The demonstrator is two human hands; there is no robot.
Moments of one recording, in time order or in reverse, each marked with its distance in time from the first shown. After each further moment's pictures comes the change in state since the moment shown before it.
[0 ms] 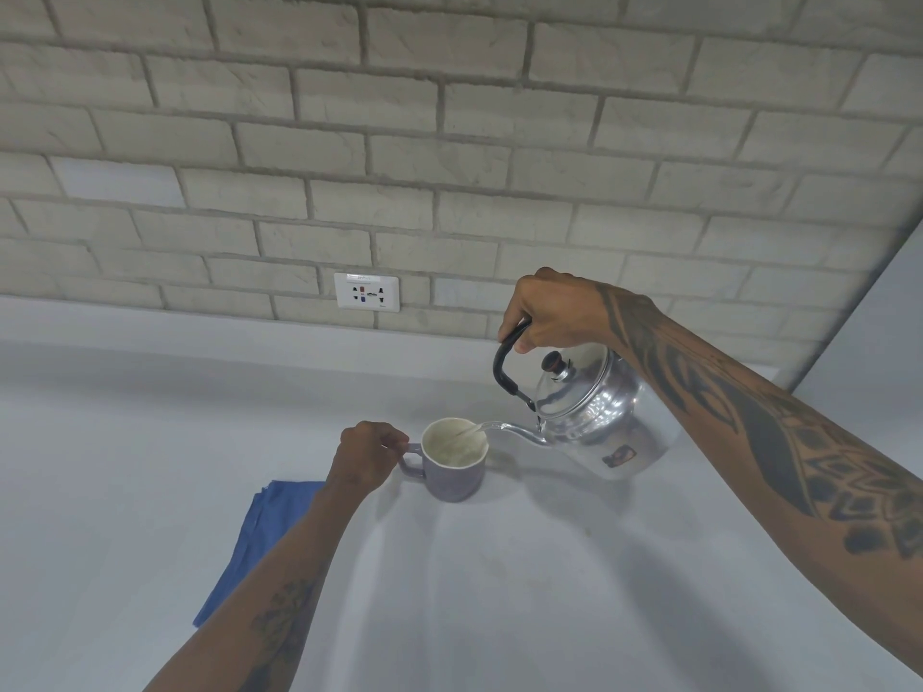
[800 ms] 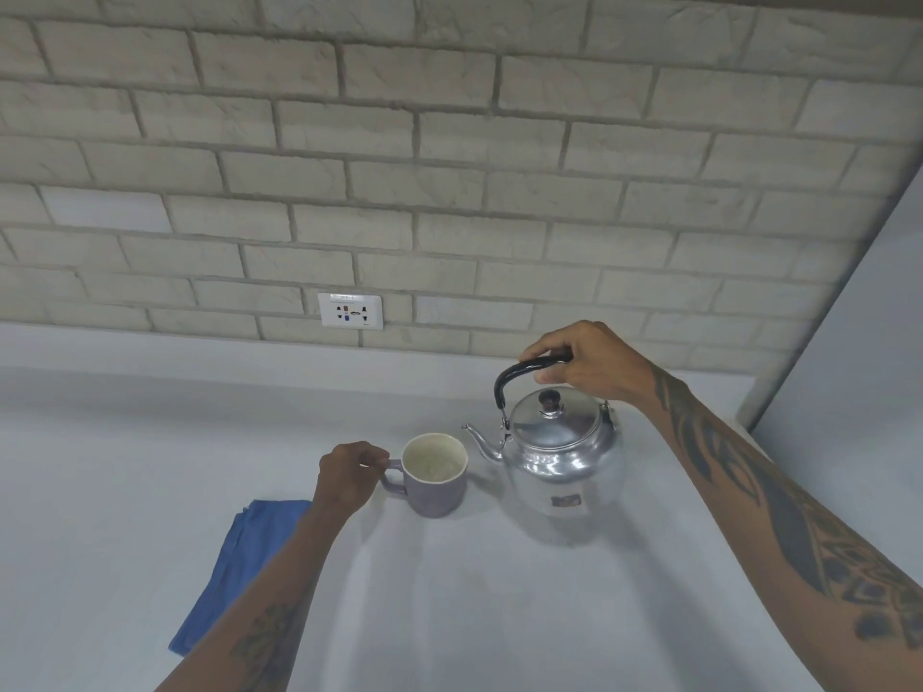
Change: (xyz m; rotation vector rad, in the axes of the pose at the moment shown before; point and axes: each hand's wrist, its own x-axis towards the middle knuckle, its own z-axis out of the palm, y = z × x) left_hand -0.011 0.006 0.005 -0.034 0.082 -0.039; right_hand -0.054 0.060 0.040 0.514 0.203 0.108
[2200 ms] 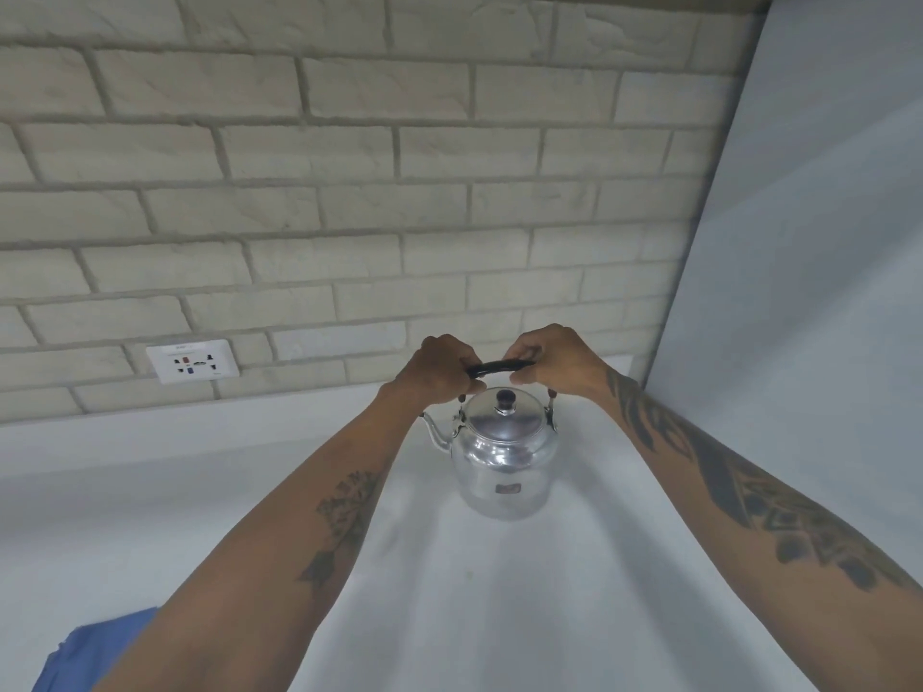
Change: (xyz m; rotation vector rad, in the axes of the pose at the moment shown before) left_hand 0.042 0.305 0.115 0.218 -0.438 0.538; right_hand -0.009 0.135 -0.066 0.107 0.194 0.287
